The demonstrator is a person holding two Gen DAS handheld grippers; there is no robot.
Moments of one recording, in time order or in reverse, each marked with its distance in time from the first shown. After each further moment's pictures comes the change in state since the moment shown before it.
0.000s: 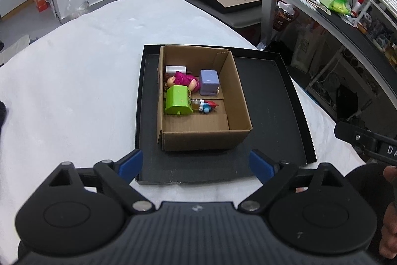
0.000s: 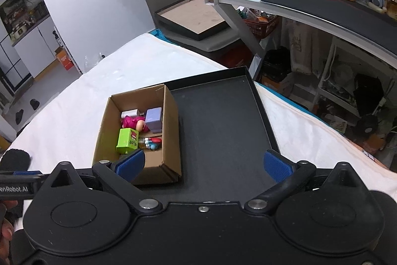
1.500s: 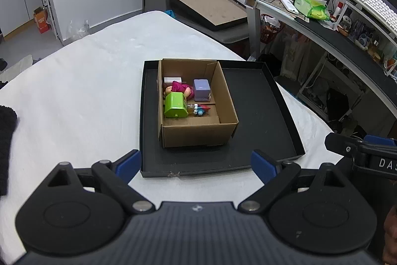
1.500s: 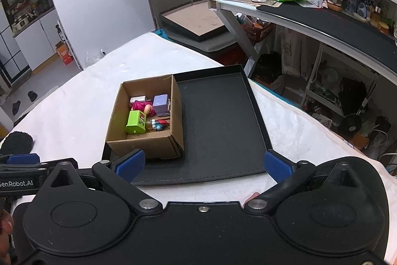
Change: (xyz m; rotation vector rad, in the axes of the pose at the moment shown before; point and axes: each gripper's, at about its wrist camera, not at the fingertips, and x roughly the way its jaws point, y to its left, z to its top) left arm -0.057 -0.008 -0.041 0.046 -0.111 -0.003; right arm -0.062 0.020 -0.036 -0.061 -0.031 -0.026
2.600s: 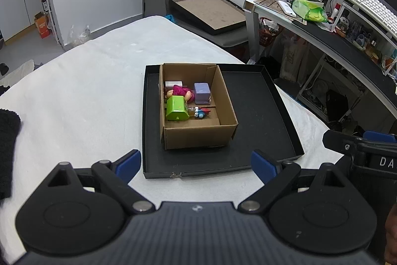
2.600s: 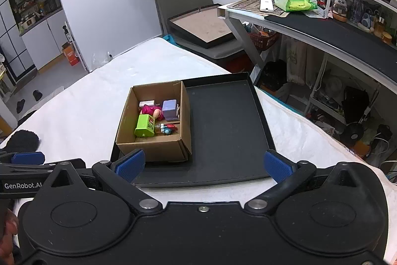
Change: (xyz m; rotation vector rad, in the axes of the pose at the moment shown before) left arm -0.012 -0.001 -0.002 0.013 -0.020 0.007; right arm -0.014 0.010 0.002 -0.019 -0.023 0.016
